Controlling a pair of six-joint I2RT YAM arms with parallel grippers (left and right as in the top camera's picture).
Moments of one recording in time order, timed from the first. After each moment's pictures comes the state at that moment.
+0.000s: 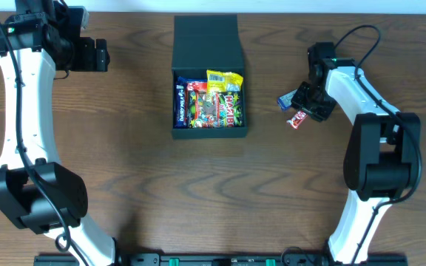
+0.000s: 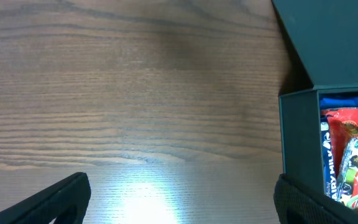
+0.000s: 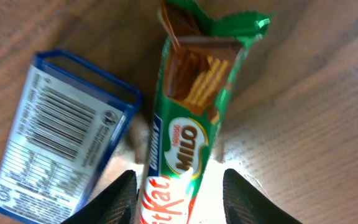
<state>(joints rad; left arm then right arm) 0.17 1.89 1.92 -1.13 0.18 0.17 0.04 2.12 1.53 -0.88 0.04 0.63</state>
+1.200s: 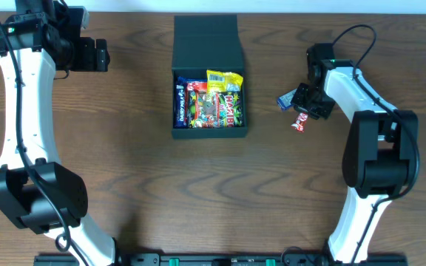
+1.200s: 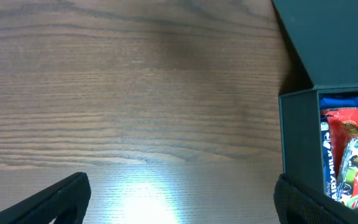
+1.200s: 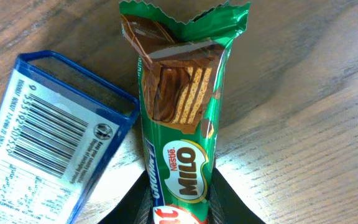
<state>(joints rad) 0.17 1.89 1.92 -1.13 0.18 0.17 0.04 2.15 1.53 -0.87 0.05 0.56</state>
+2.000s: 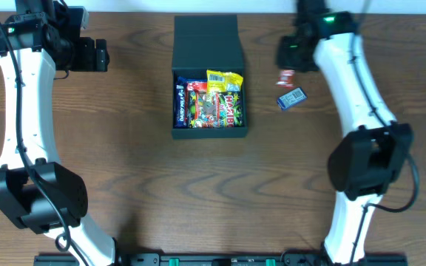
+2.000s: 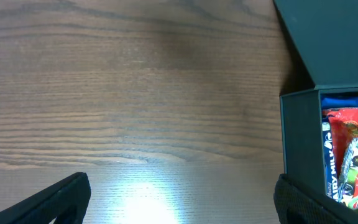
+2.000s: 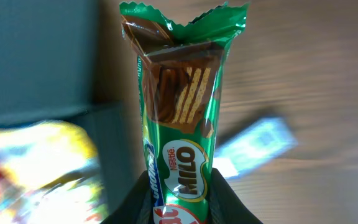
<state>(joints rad) 0.17 1.89 1.92 -1.13 0.18 0.17 0.24 2.15 2.07 -1.13 -0.02 0.36</state>
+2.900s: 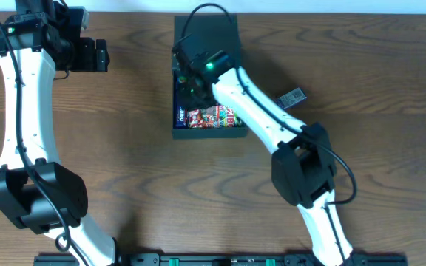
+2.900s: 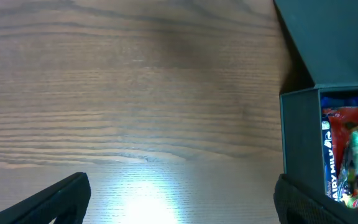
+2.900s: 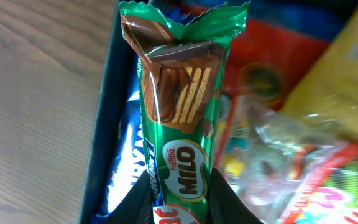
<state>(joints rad) 0.17 1.89 1.92 -1.13 0.18 0.17 0.66 2.30 2.07 -1.02 -0.09 0.43</state>
